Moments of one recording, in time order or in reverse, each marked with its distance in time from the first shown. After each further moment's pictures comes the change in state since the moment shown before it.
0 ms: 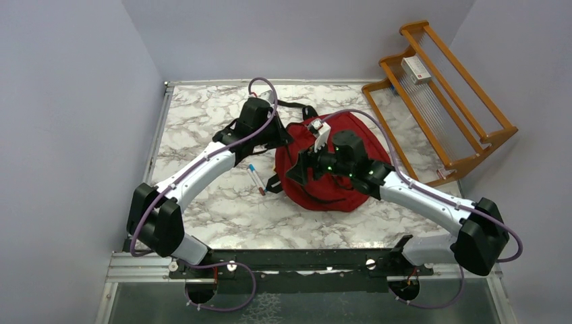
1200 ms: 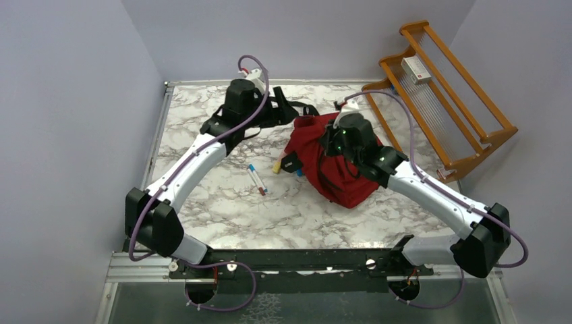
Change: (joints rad) left arm 0.053 0.026 0.145 0.054 0.076 0.115; right arm -0.011 -0.003 0.175 -0.224 0.539 0.068
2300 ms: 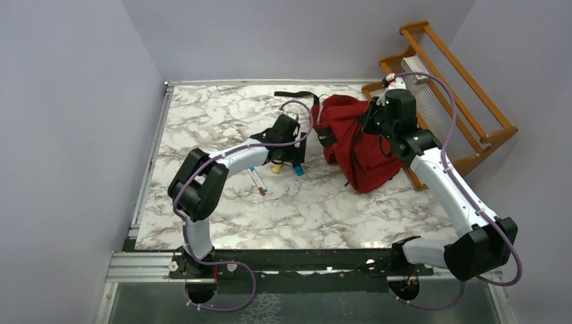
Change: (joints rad) left arm -0.131 0.348 -0.103 0.000 -0.335 0.195; right arm -0.447 -0.010 0.130 -0.140 -0.152 -0.043
